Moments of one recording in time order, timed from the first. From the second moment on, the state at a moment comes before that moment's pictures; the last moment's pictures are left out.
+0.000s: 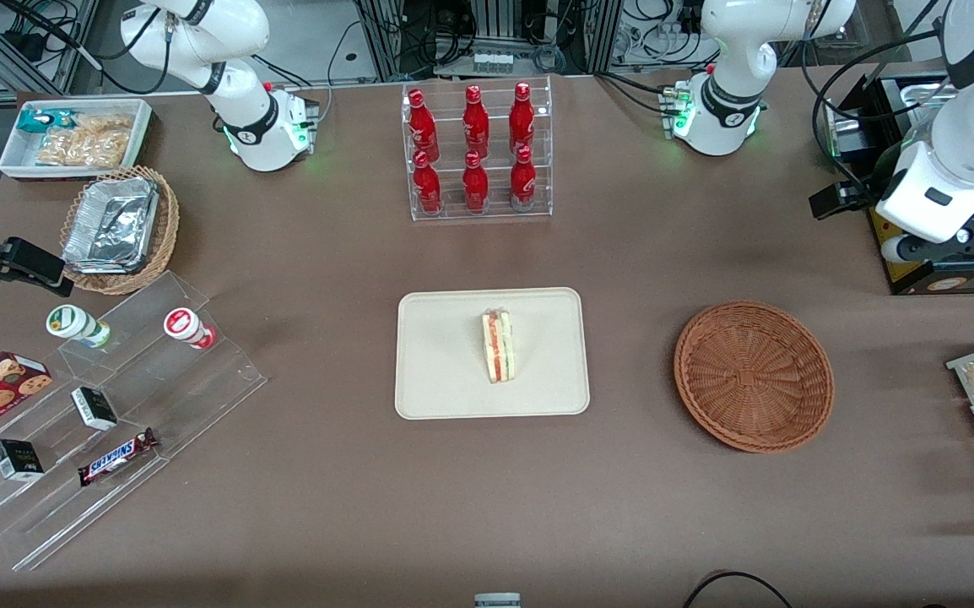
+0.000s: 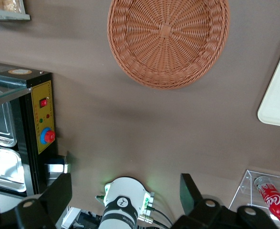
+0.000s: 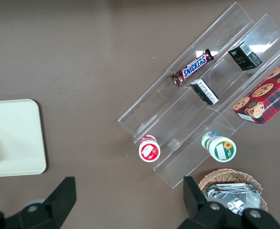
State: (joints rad) arm 0.02 0.02 -0.16 -1.56 0.08 1.29 -0.30
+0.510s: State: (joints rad) arm 0.18 0.01 -0.30 -1.57 0.03 1.30 -0.21
